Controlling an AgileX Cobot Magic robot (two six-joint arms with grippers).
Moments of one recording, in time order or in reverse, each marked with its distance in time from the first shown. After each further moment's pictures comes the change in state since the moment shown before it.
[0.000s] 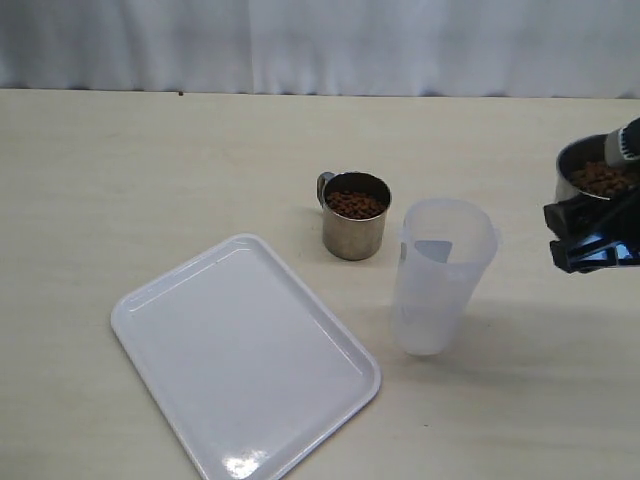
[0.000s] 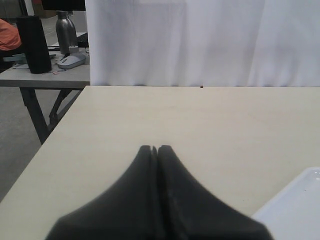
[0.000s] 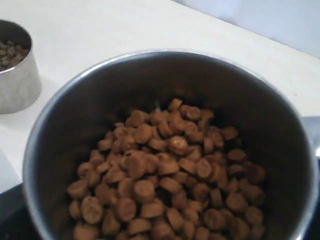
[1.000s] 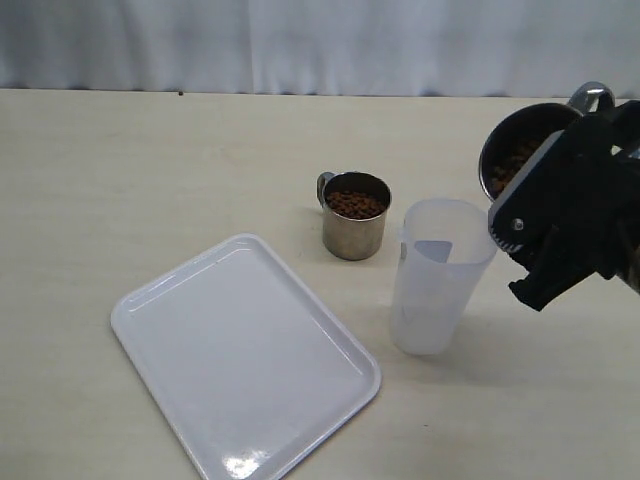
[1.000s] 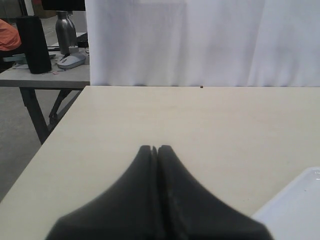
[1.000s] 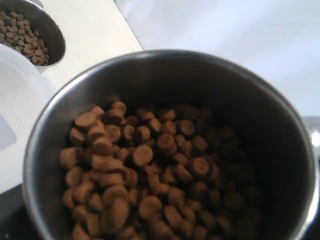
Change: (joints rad) left arm 0.000 0.000 0.000 0.000 0.000 0.000; right arm 0.553 -0.002 0.013 -0.686 0.509 0.261
